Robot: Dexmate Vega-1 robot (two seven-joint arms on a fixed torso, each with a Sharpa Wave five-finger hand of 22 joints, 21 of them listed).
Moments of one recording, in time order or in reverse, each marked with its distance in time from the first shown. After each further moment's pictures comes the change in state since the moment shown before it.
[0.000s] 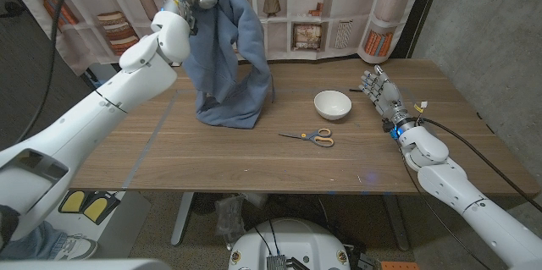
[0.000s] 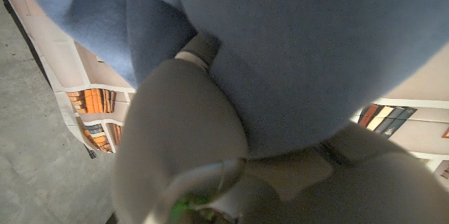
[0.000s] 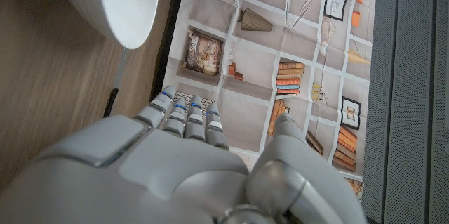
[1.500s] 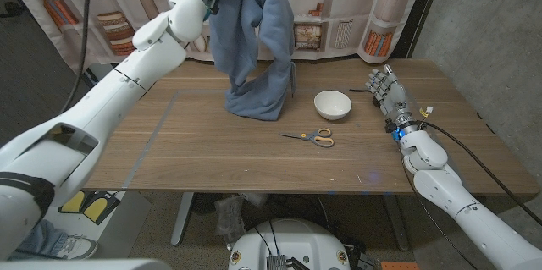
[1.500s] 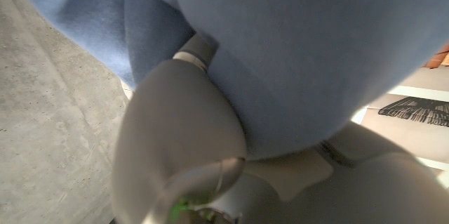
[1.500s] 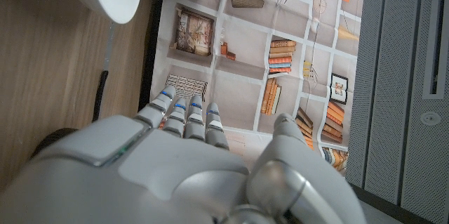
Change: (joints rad) left arm -0.151 -0.135 0.038 0.191 0.001 -0.339 -0.066; left_hand -0.010 -0.006 0.007 -0.007 -0.006 0.017 -0.008 0.008 -0.038 0.021 -0.016 -0.020 0.015 0.007 -0.019 -0.023 0.023 -0.013 -0.013 0.037 -0.004; right arm -0.002 0.062 0.023 0.070 0.013 0.113 0.009; right_hand -0.004 0.004 -0.003 -0.003 0.000 0.011 0.000 0.000 0.000 0.005 -0.005 0.000 0.000 0.005 -0.006 0.000 0.000 0.000 0.000 0.000 0.000
